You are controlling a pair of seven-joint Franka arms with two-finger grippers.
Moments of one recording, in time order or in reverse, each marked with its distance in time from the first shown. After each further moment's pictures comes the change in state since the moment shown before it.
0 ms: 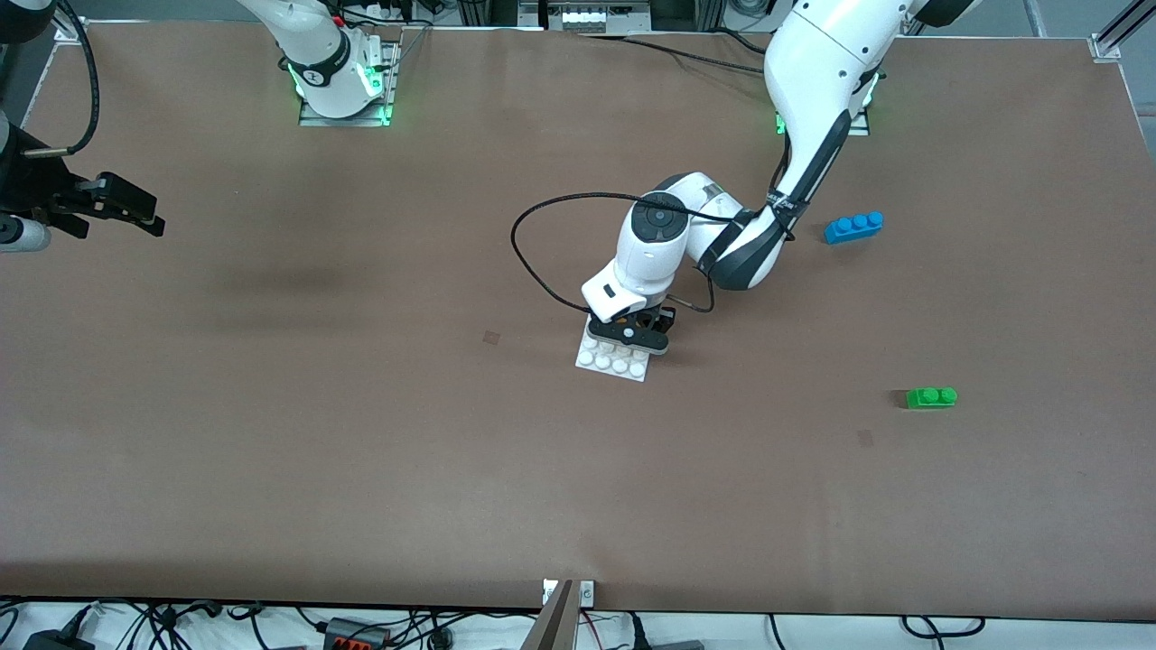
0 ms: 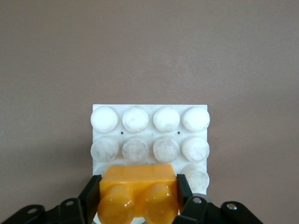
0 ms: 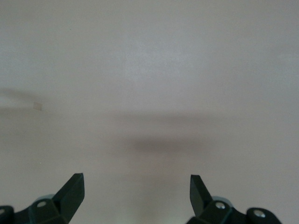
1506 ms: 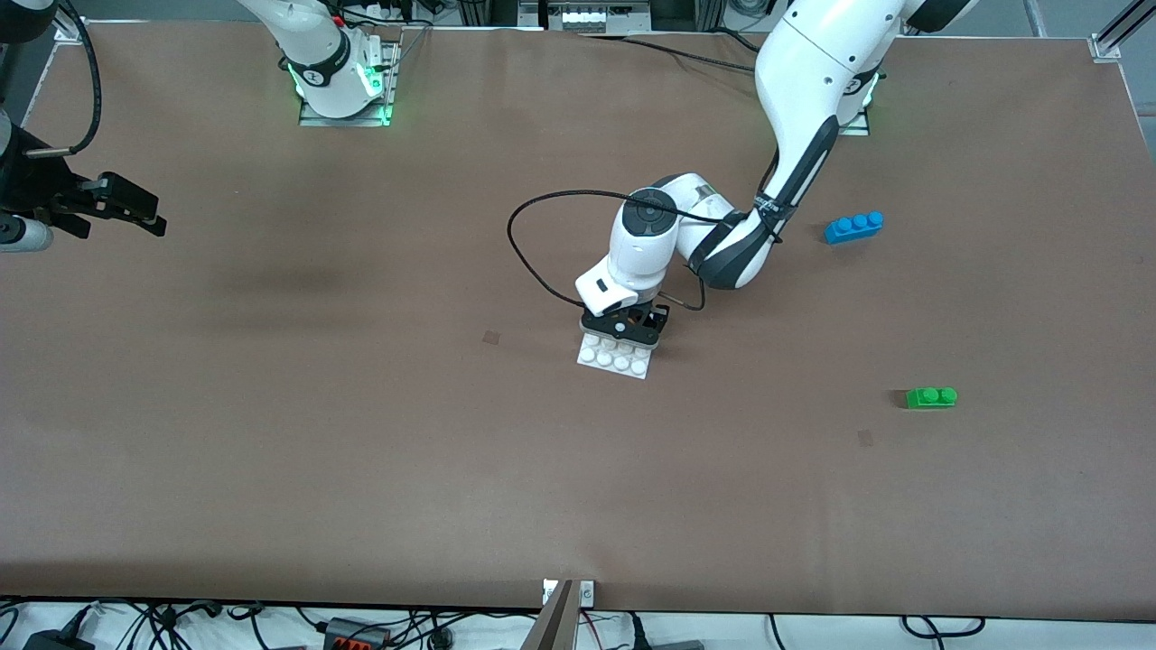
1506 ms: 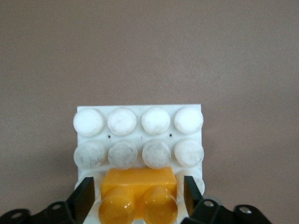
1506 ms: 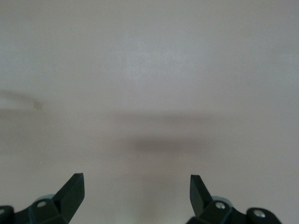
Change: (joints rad) left arm -0.009 0.014 0.000 -0.010 0.057 0.045 -0.032; right arm -0.001 0.001 0.003 0.000 0.001 -0.001 0.000
